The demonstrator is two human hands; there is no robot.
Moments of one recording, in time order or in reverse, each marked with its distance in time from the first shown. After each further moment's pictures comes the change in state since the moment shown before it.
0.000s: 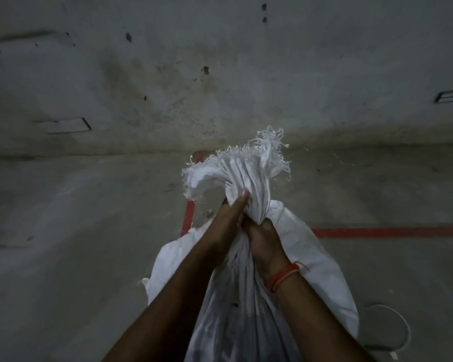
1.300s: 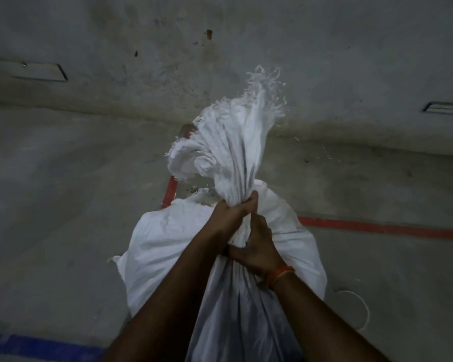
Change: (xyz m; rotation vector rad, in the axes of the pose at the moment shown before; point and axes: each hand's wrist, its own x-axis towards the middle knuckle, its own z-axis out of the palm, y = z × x) left_hand 0.014 -0.071 -0.006 -0.093 0.161 -0.097; right_hand -0.014 0.071 -0.038 -0.920 -0.102 -0.232
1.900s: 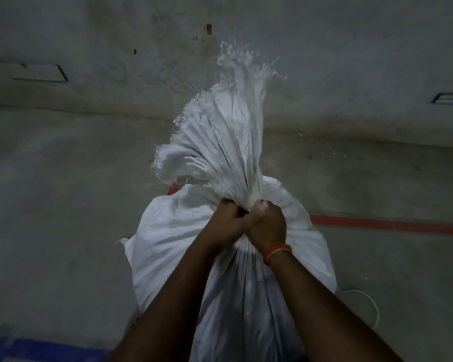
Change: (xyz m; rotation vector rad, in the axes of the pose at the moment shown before) left_hand -0.004 0.001 -0.008 0.426 -0.187 0.287; right_hand 0.041 -0.009 -0.003 -0.078 0.214 0.179
